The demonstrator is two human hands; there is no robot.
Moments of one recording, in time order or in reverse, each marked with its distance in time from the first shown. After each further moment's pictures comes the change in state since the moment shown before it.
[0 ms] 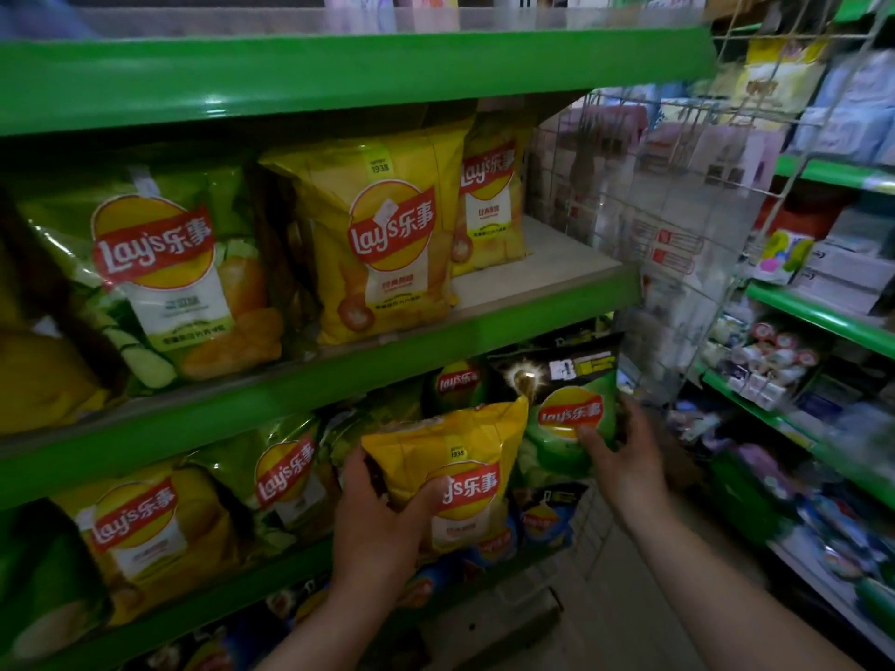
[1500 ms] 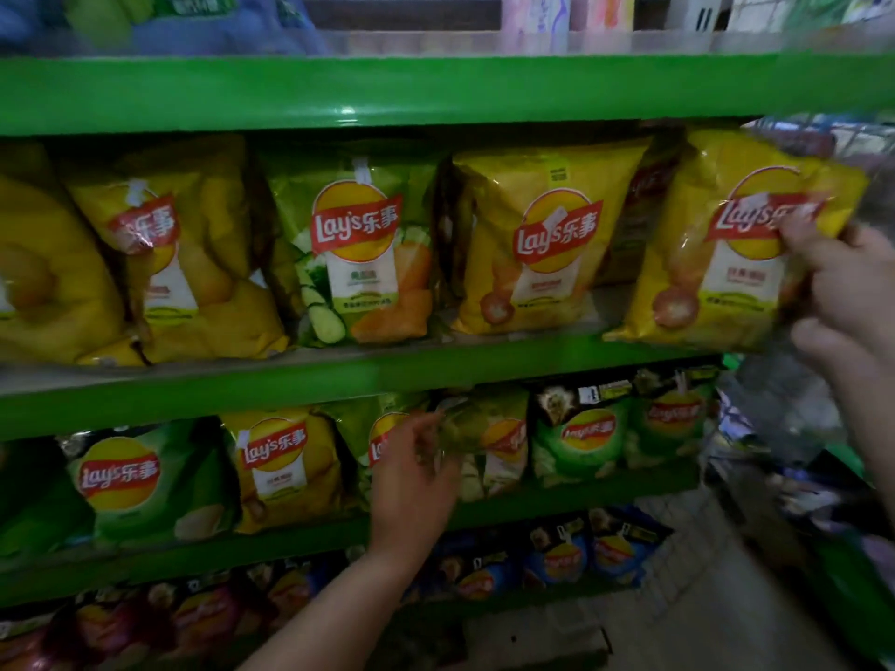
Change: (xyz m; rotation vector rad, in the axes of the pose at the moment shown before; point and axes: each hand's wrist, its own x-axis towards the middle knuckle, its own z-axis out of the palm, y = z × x) left_hand 0.014 0.002 -0.061 0.249 0.216 0.106; right_hand 0.071 -0.227 0.013 0.472 -0.063 -0.062
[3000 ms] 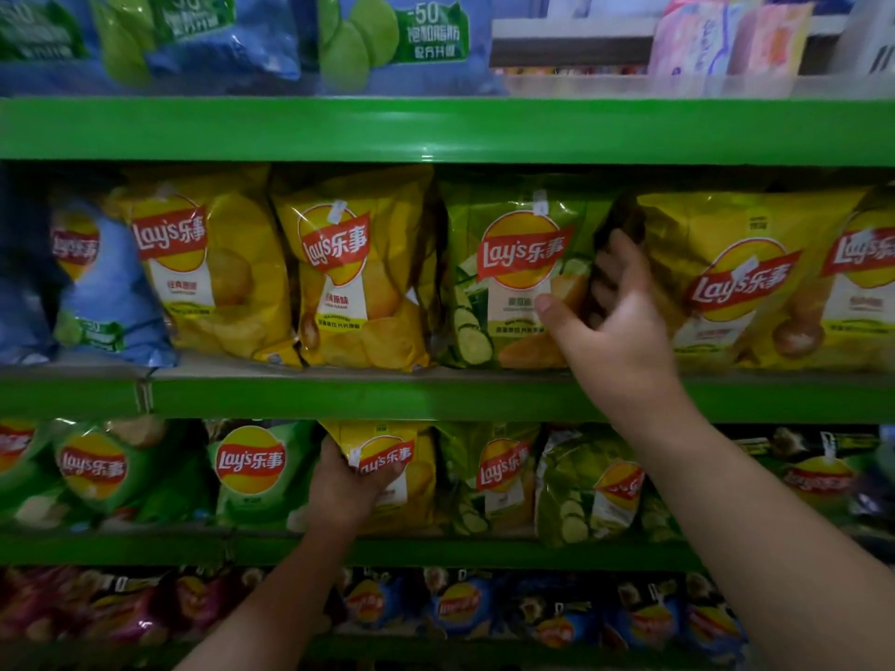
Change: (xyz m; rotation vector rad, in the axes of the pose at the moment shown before) left_hand 0.059 -0.110 -0.163 0.048 0.243 -0.301; right_hand -0.139 0.062 0.215 -0.384 -0.496 -0.265
